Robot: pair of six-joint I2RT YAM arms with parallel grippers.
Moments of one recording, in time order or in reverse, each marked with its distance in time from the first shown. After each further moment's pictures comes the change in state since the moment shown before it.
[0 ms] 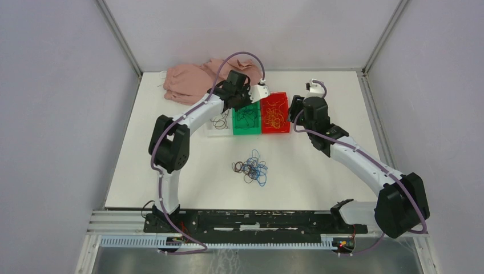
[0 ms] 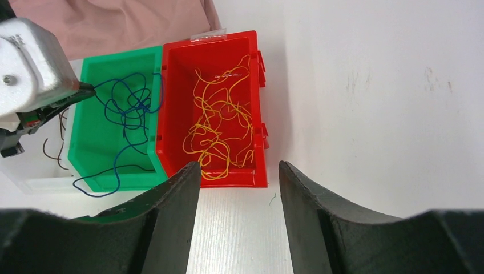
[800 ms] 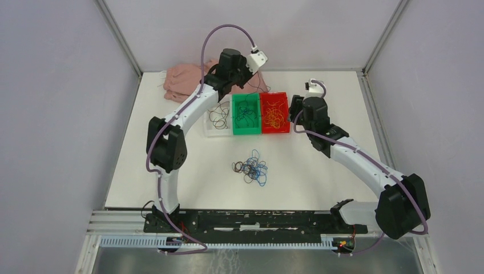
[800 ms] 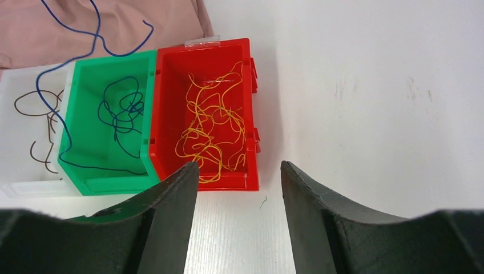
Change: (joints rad) left arm 0.027 -0.002 0.207 0.152 0.038 -0.271; right arm 0.014 -0.009 0.002 0.000 0.049 -0.045
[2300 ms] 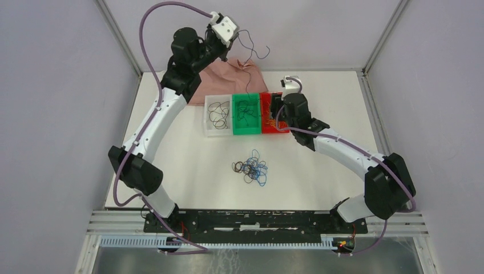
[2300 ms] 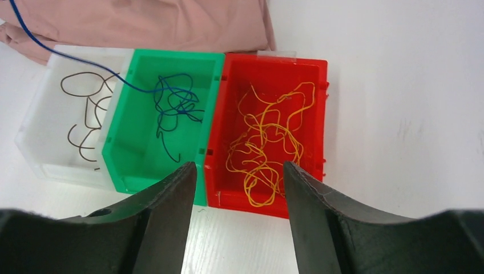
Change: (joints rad) left arm 0.080 -0.359 -0.033 0.254 0.232 -0.101; right arm 0.120 0.190 0.123 0.108 -0.030 -0.087
